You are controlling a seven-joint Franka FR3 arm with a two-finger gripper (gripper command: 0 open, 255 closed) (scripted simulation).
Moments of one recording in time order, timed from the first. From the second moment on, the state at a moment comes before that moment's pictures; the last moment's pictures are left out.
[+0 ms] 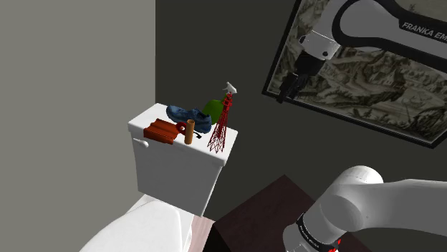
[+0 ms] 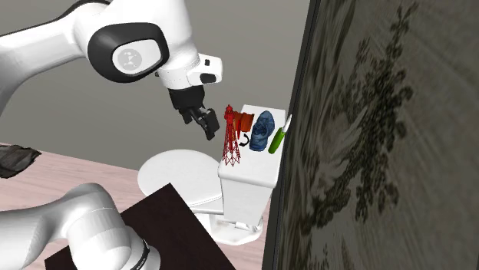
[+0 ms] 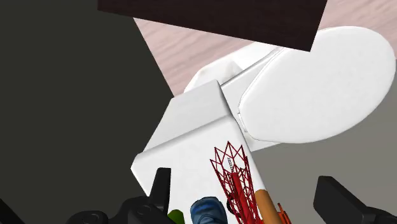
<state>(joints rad) -0.01 -0.83 -0.03 -2.33 0.02 1.62 -0.14</state>
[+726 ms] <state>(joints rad) -0.12 -0.63 0.21 -2.28 0.10 1.88 0.38</state>
